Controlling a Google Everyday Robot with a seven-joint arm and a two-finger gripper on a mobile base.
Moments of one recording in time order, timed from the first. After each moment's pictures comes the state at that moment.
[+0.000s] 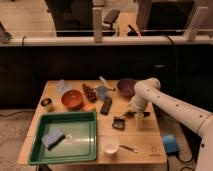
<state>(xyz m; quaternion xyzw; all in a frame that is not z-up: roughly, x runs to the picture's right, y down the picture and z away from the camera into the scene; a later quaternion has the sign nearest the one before) 0.171 0.156 0.876 -0.33 -0.12 -0.12 0.93</state>
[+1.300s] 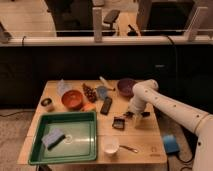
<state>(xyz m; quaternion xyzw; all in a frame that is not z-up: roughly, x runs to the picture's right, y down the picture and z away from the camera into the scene) 0.166 0.167 0.884 -0.34 -0.13 -0.12 0.92</state>
